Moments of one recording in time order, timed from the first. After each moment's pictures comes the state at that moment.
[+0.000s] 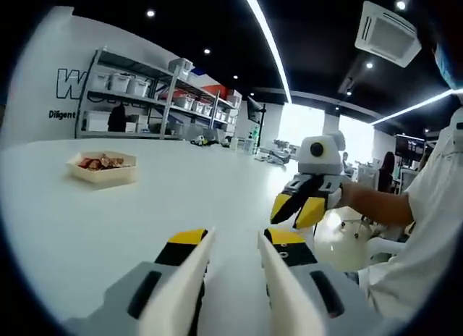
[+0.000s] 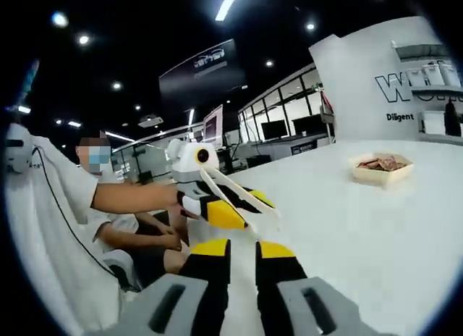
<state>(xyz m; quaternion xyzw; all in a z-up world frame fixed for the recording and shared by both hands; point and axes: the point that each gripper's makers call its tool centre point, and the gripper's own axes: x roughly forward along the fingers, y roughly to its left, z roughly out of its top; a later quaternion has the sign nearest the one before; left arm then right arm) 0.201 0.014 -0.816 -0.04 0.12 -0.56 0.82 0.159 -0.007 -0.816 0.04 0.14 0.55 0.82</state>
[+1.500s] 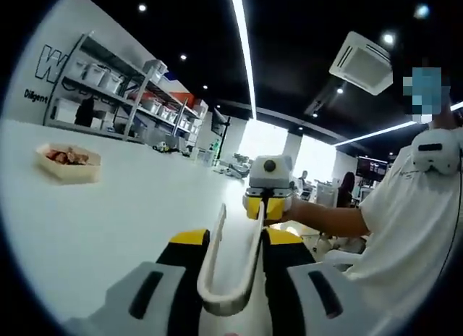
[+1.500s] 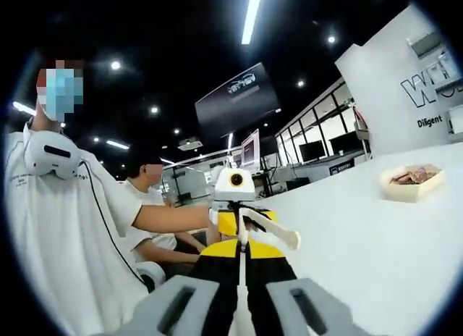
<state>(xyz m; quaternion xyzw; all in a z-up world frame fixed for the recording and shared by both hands) 0.171 0.021 -0.795 -0.11 0.11 -0.65 0.74 0.140 -0.017 -0.790 0.11 0.08 0.64 0.76</state>
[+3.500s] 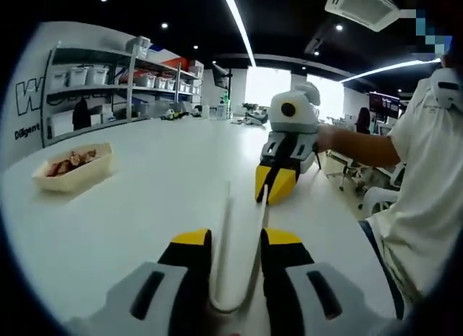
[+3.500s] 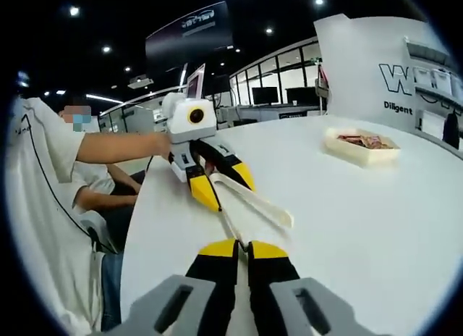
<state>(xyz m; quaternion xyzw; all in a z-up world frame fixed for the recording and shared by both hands) 0.249 -0.002 -0.866 0.08 0.15 -0.64 0.75 0.222 -0.050 -0.871 -0.06 0.22 0.51 0.83</state>
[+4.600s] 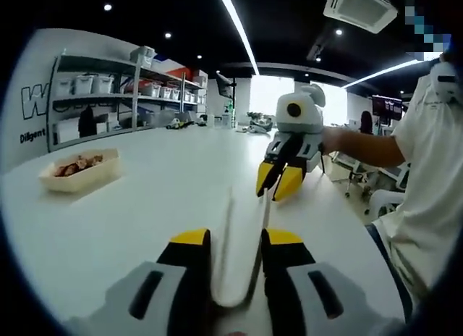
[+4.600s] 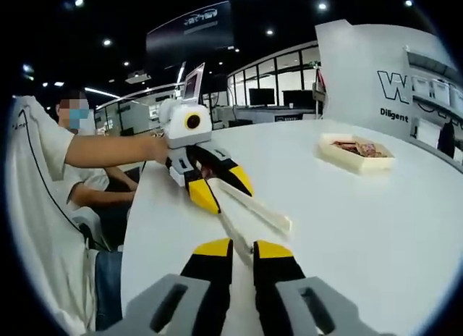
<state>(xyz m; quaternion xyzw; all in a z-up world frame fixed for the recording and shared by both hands) 0.251 0.002 -0.865 0.07 0.12 -0.62 0.77 0.220 -0.052 -0.864 -0.08 0.21 0.49 0.84</state>
